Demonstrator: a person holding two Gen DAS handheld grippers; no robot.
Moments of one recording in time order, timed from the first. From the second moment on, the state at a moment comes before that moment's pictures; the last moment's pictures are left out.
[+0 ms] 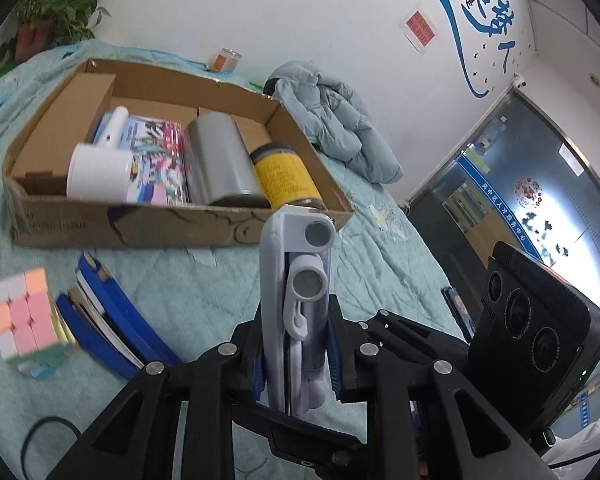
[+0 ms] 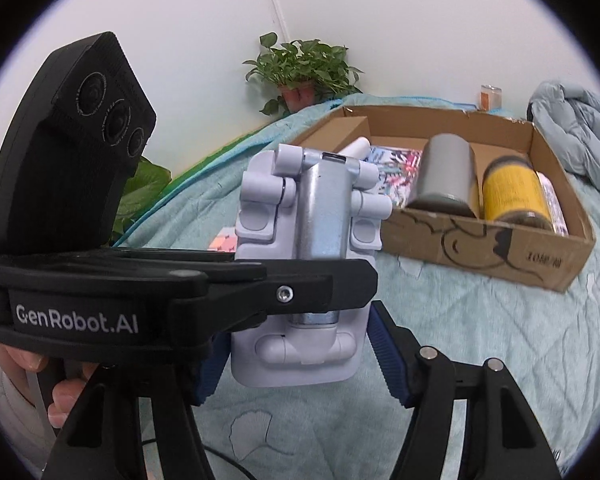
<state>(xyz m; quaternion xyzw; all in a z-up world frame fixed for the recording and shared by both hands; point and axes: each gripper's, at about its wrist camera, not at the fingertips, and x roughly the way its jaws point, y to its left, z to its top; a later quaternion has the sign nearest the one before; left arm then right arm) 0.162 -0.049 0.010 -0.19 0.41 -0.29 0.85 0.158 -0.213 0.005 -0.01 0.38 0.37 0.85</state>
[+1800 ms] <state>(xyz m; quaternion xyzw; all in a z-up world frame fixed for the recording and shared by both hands) 0.270 0.020 0.047 -0.08 0.32 -0.07 0.94 0.269 -0.207 0.015 -0.02 0.44 0.22 0.87</state>
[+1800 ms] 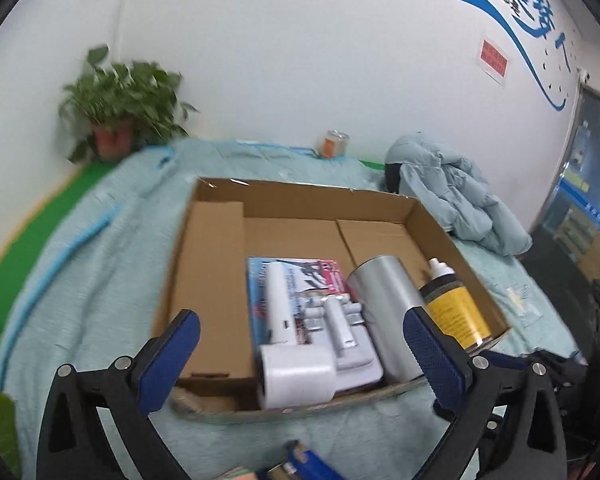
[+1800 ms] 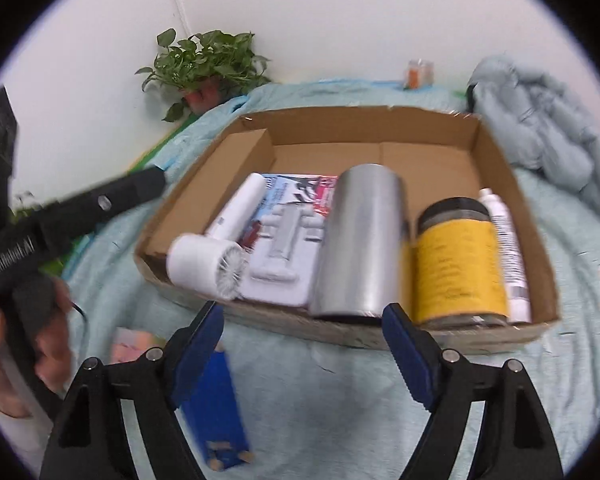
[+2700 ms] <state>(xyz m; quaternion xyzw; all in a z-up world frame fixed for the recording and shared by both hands) 0.134 -0.012 0.028 -0.07 0.30 -0.01 0.95 0.163 -0.236 0.006 -0.05 0.38 0.22 0.90</state>
